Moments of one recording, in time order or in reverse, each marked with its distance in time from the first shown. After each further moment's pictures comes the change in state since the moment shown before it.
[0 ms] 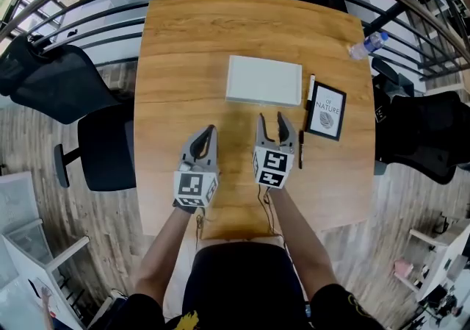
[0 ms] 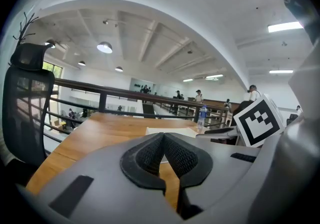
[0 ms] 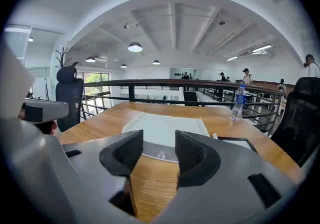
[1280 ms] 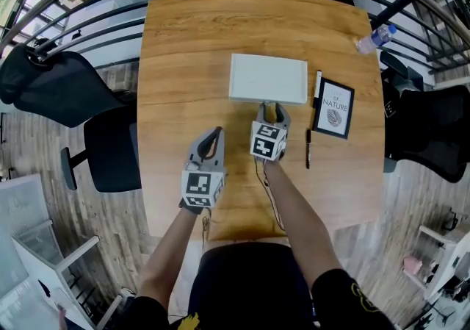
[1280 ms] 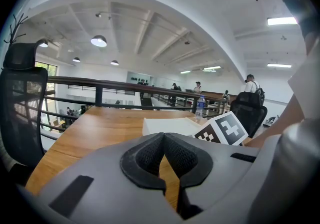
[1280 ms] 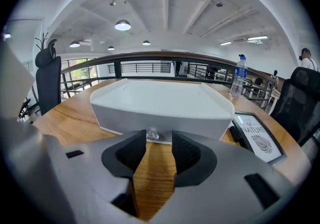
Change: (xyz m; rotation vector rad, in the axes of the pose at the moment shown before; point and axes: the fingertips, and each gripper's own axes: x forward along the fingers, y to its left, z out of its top) left arm 0.017 -0.007 -0.026 0.037 0.102 -0.022; right arm 0.086 -0.011 -0.081 0.055 0.233 -0.093
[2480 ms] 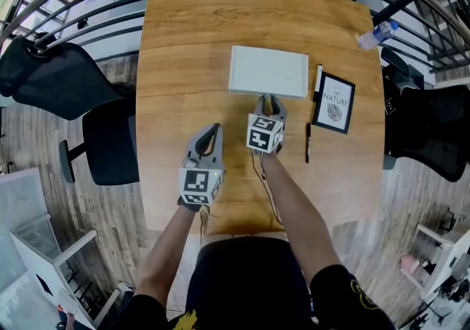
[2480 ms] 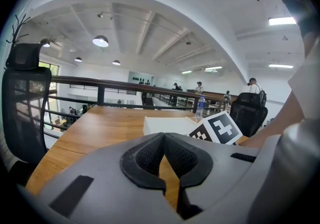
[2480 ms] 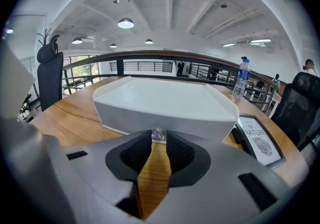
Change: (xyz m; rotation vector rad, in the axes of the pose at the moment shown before) left arm -0.010 -0.005 -0.004 -0.011 0.003 0.013; right arm 0.002 0.005 -0.001 -0.046 0.011 0.001
